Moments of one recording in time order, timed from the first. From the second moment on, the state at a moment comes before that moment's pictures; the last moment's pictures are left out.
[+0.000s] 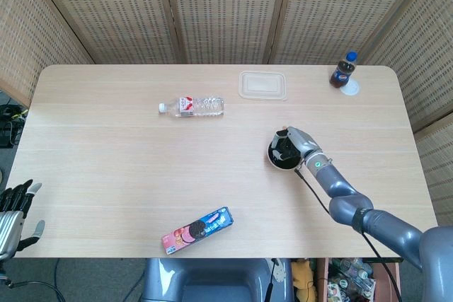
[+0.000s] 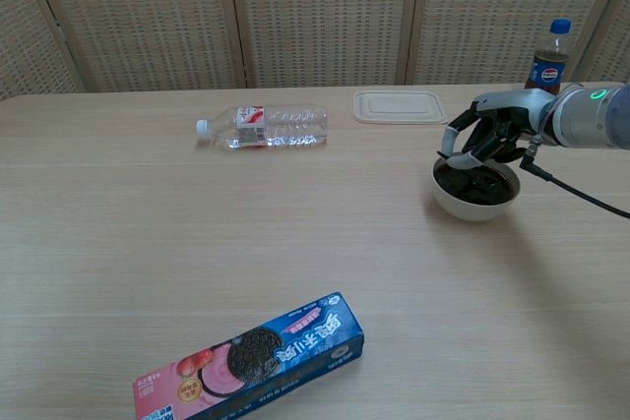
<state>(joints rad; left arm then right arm) -0.02 -1.17 0.04 -1.53 1.47 1.42 0.03 0.86 -1.56 0.30 -1.05 -1.00 0.40 0.36</state>
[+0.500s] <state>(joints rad) -0.03 -1.18 0.04 -1.53 1.48 1.41 0.03 0.84 -1.53 0.30 -1.04 -1.01 0.39 0.38</state>
